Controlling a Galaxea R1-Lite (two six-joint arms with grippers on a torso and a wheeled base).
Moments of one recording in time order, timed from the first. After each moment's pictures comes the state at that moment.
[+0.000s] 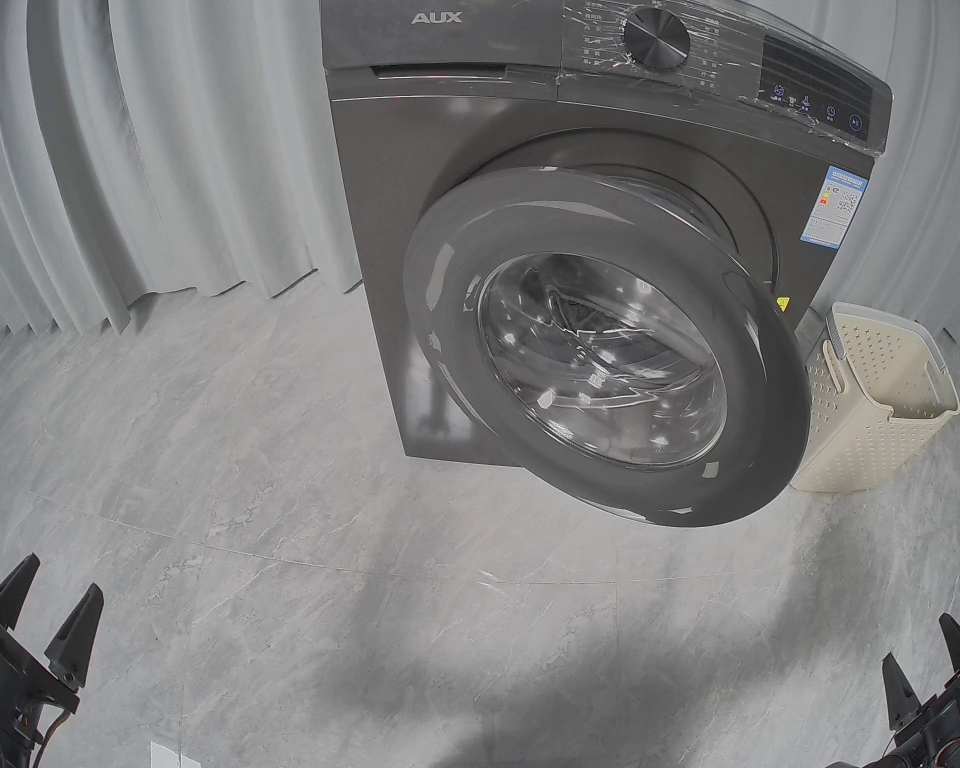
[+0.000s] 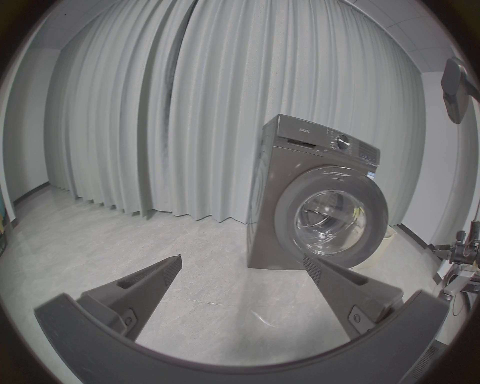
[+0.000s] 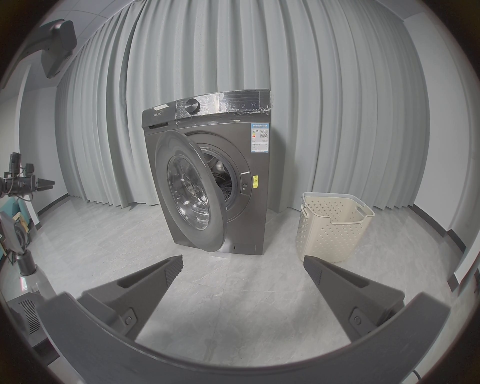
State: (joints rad) left arm -0.19 0.44 -0.12 -0.36 0.08 -0.09; right arm 0.00 0.02 -0.02 0.00 0.04 -0.01
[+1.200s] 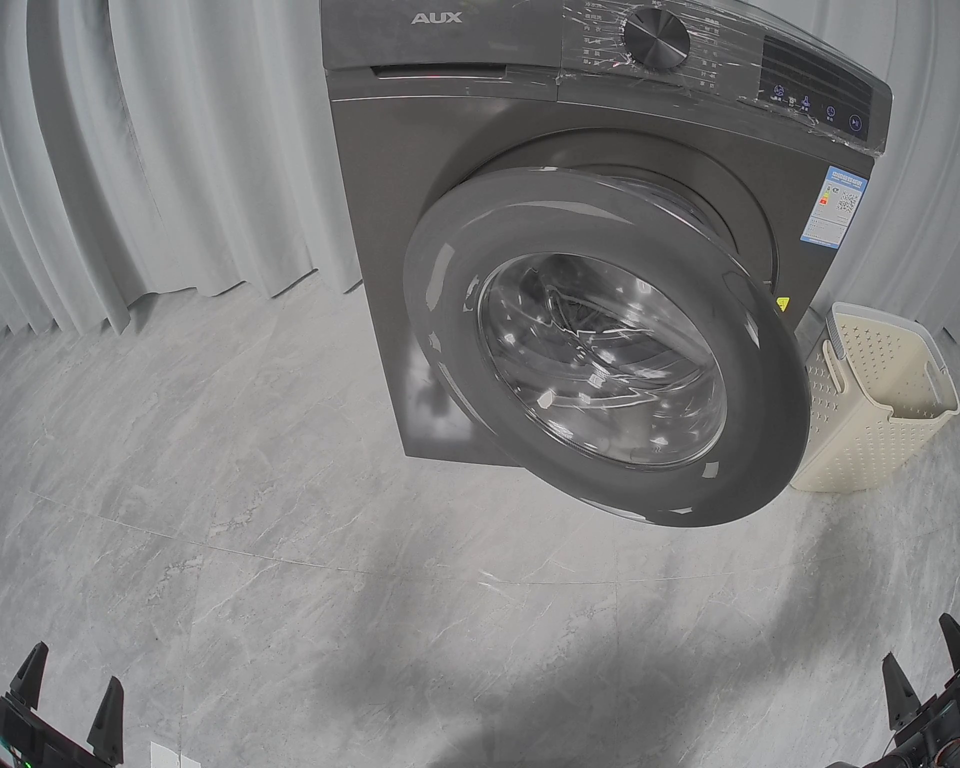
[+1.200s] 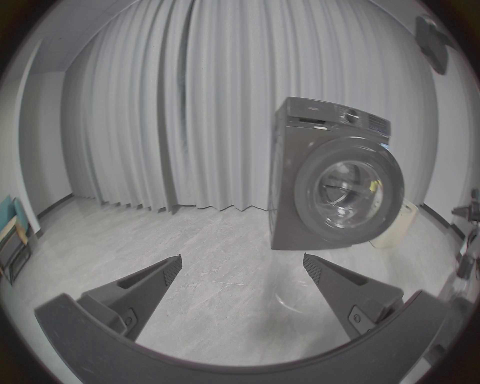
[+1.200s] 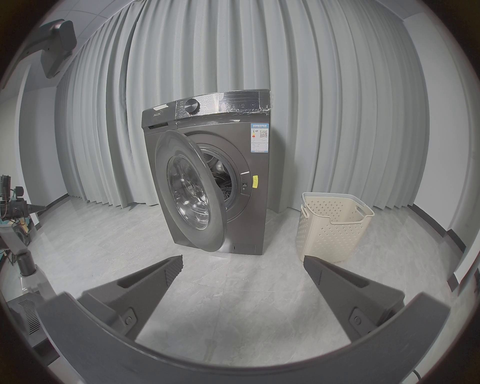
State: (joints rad) left arm 0.02 0.04 -0.02 -0.01 0.03 -0.01; right arm 0.00 0.02 -0.02 0.00 0.04 -0.01
